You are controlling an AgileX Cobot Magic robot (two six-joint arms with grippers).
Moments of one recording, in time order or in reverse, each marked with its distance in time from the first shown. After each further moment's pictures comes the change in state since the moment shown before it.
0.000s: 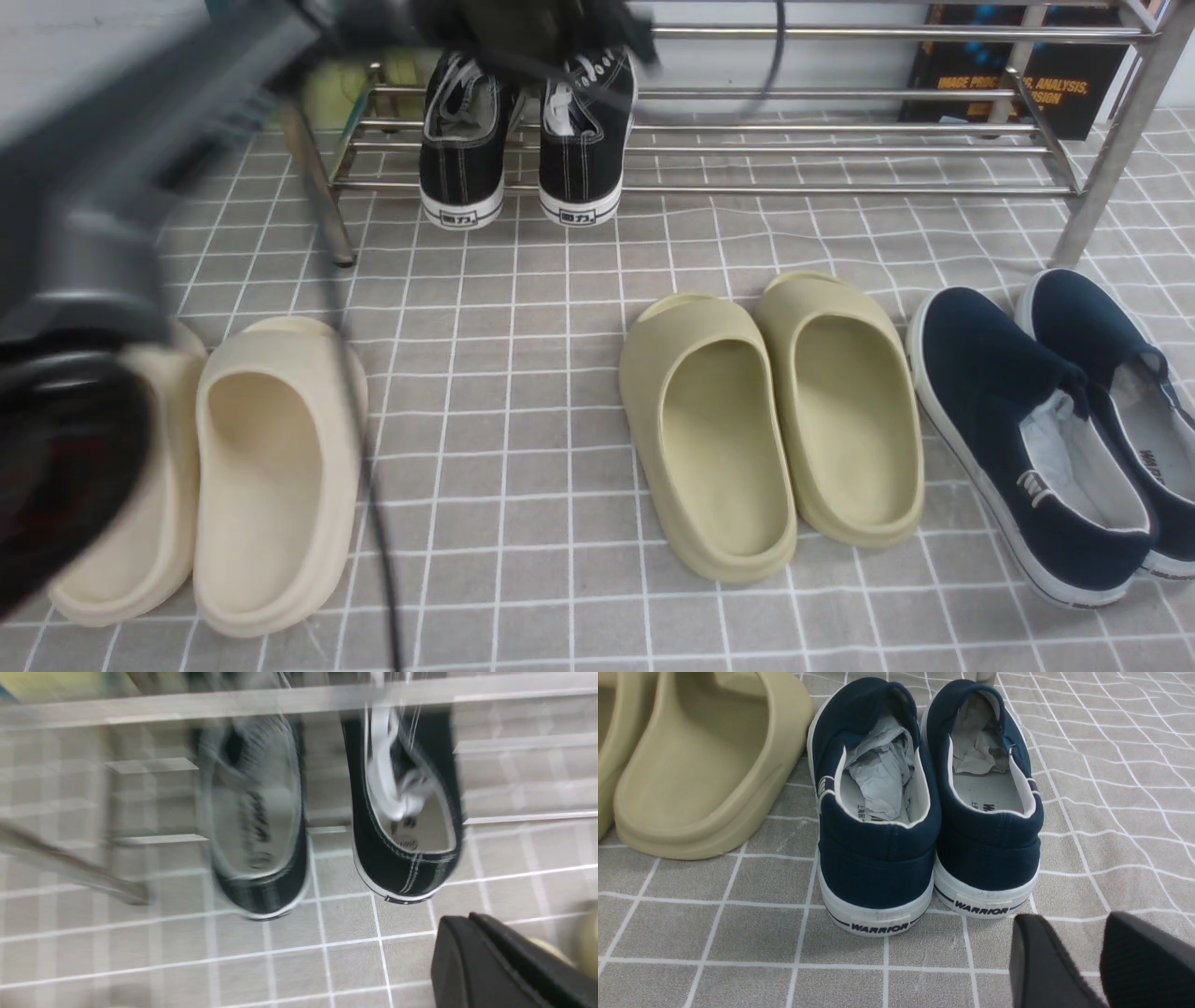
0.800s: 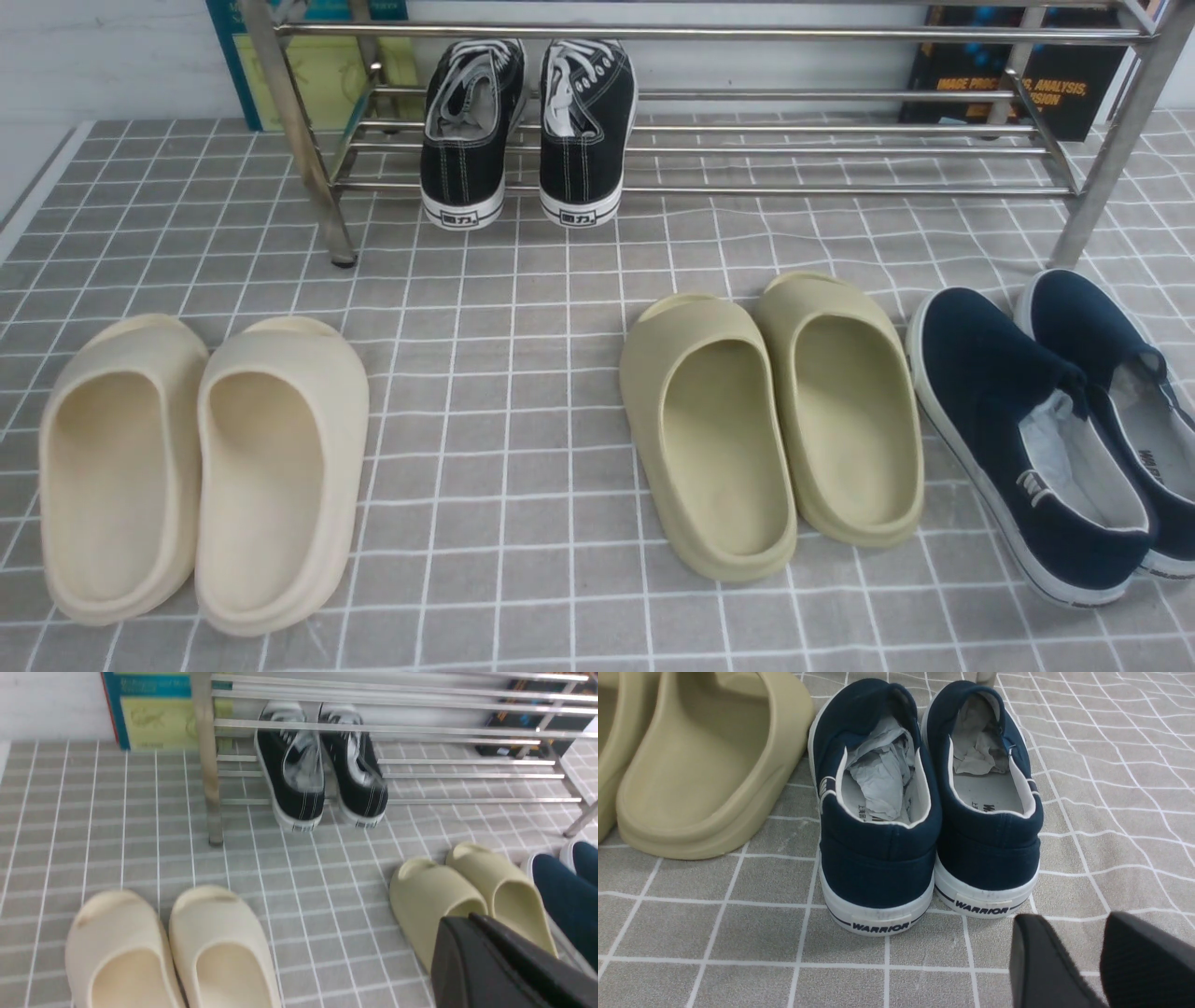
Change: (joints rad) right arm 0.000 0.000 0.000 0.000 0.000 0.000; left arm 0.000 -1.130 0.747 -0.109 0.058 0.042
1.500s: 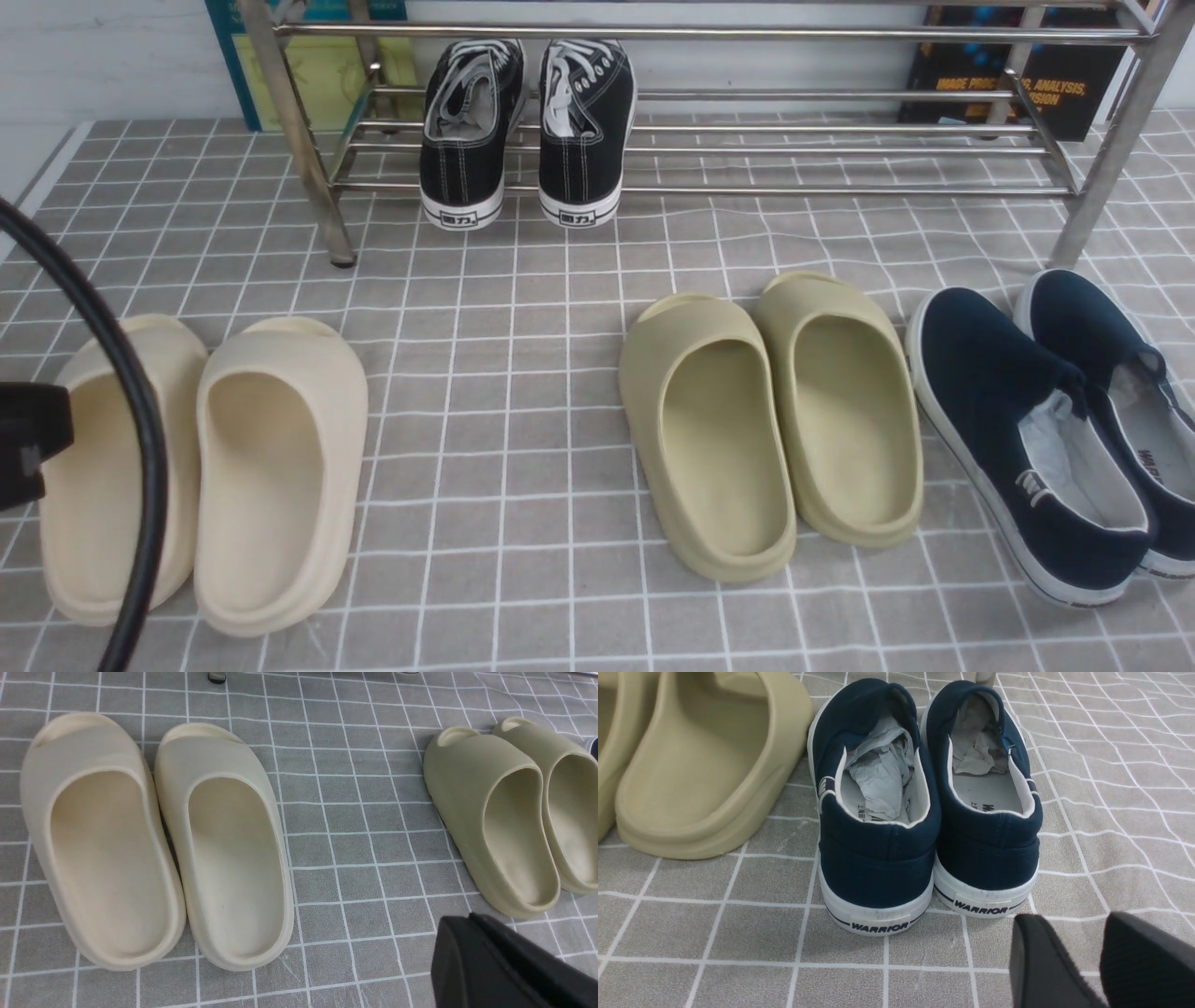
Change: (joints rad) right arm 0.000 0.000 0.000 0.000 0.000 0.000; left arm 0.000 -0.212 0.514 -0.037 -0.146 -0.126
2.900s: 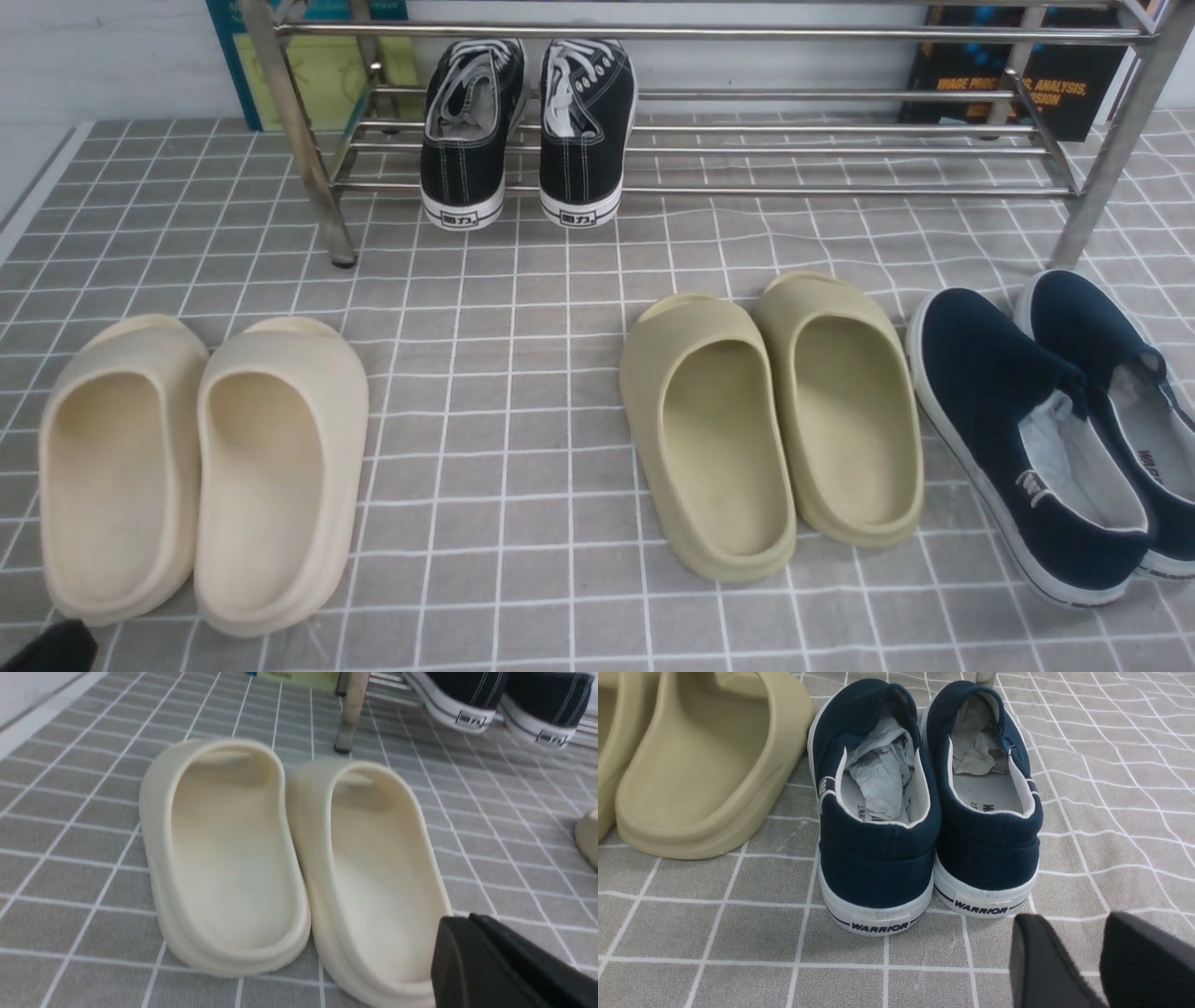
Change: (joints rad) right arm 0.000 0.000 0.000 0.000 0.000 0.000; left arm 0.510 -0.640 0.946 -0.258 -0.678 0.368
